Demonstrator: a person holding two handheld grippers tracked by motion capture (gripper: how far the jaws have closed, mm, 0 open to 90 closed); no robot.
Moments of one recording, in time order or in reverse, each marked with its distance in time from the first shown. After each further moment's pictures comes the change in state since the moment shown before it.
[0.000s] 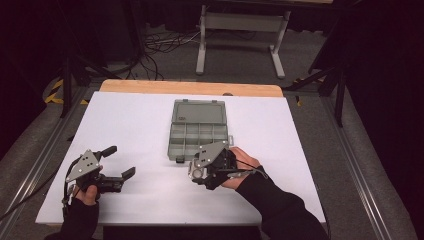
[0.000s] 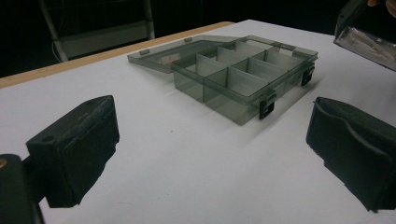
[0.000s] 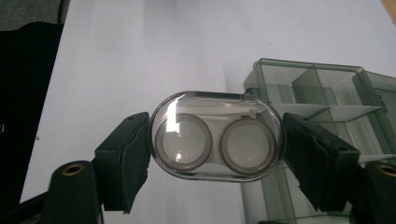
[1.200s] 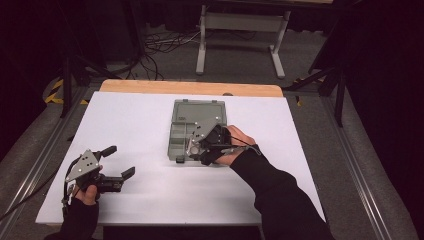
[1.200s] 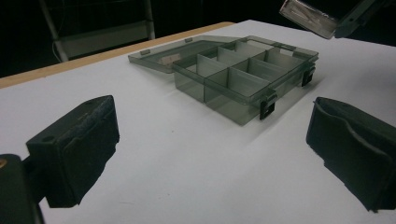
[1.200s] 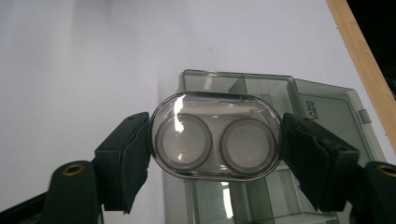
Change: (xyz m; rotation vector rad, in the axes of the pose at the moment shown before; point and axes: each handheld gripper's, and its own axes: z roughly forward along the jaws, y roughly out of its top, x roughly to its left) left arm 0.001 0.000 0.000 -0.001 0.000 -0.001; right arm -0.054 0.018 0.006 0.036 -0.077 -0.006
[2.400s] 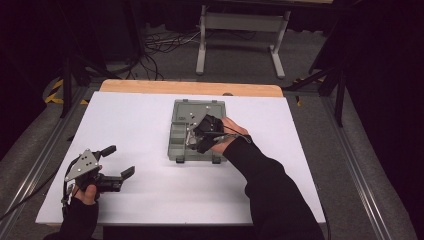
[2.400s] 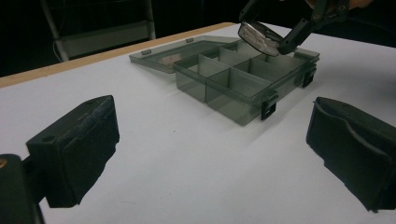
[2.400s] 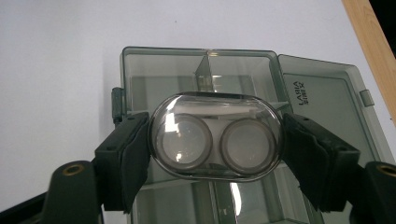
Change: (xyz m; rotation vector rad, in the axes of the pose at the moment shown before) left arm 0.002 0.000 0.000 -0.003 0.004 -0.004; right arm -0.038 -0.006 0.041 0.080 0.000 0.035
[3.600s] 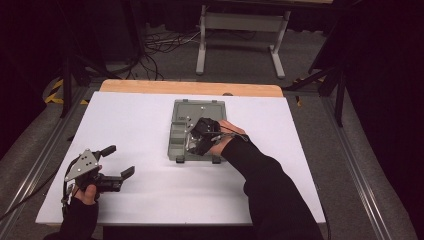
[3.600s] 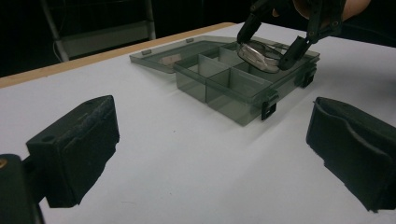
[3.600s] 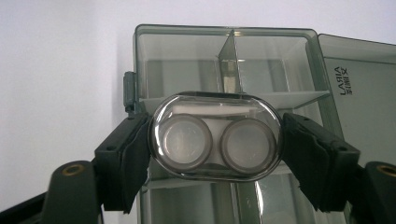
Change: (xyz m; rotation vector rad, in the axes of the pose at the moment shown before) left arm 0.000 0.000 0.000 0.000 0.001 0.002; right arm -0.003 -0.003 0.017 0.061 0.103 0.004
